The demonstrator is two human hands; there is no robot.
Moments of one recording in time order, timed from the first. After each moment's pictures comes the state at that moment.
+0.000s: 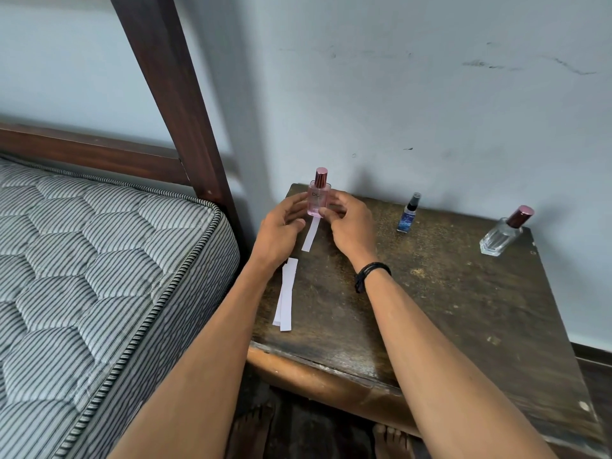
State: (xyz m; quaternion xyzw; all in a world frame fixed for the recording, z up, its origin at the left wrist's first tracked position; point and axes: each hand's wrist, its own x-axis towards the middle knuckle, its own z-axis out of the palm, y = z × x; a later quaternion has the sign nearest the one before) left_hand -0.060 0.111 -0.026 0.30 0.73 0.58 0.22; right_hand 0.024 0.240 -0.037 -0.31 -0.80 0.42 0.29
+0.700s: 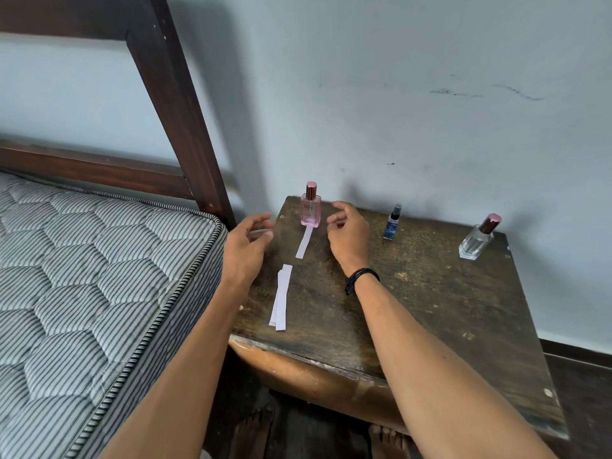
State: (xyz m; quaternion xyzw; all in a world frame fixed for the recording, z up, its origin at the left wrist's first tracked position) left_hand -0.052 0.063 -0.006 0.20 0.75 0.62 0.14; right_hand 0.037 0.235 -0.032 -0.37 -0.76 0.43 0.31
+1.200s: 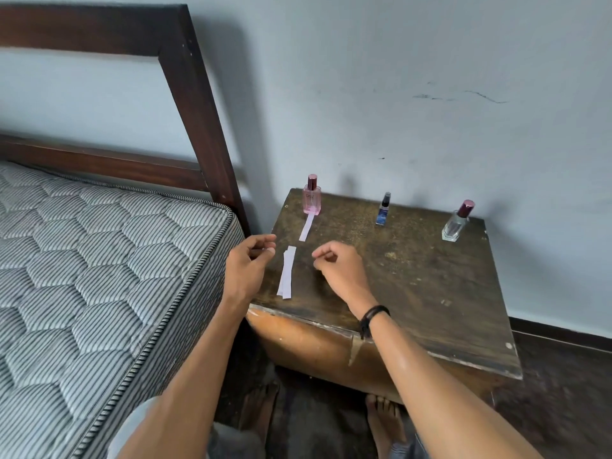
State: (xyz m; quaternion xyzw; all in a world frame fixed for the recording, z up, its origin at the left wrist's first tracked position) left_hand 0.005 0.002 0.003 0.21 0.77 0.59 0.14; right_hand 0.129 0.147 -0.002 -0.34 -0.78 0.50 0.18
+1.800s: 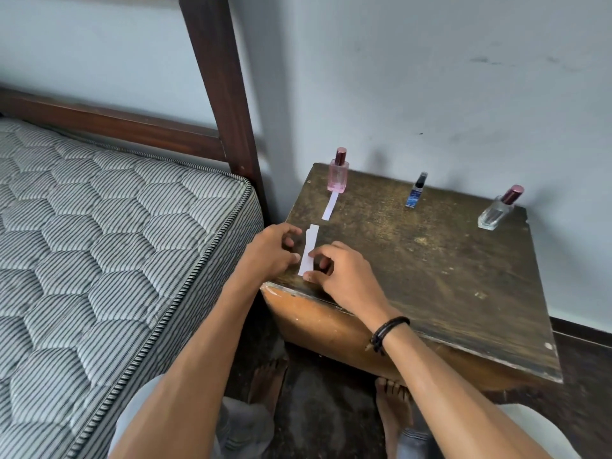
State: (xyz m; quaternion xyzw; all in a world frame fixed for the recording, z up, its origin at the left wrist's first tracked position) left_hand -0.010 -0.003 0.005 0.29 0.87 0.32 0.22; right_hand 0.131 0.109 -0.011 -0.22 -0.90 0.36 0.10
